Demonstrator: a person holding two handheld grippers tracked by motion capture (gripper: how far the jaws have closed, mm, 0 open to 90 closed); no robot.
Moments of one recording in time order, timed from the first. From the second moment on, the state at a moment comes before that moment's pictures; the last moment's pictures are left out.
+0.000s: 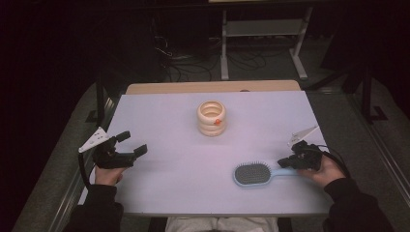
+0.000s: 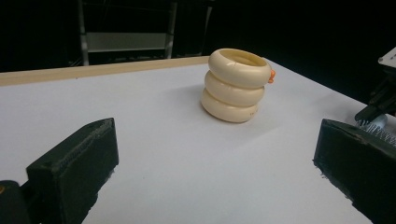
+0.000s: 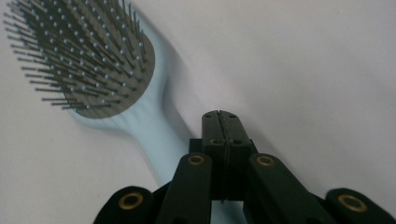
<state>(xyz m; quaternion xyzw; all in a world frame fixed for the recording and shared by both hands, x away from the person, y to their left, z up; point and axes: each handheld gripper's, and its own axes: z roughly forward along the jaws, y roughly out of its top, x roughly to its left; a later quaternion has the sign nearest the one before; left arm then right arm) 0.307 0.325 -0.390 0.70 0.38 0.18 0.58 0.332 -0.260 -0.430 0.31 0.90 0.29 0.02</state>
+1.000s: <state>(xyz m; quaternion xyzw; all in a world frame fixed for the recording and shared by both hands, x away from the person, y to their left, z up) 0.305 0.325 -0.388 0.70 0.38 0.18 0.58 0.293 -0.271 -0.430 0.34 0.89 0.29 0.01</state>
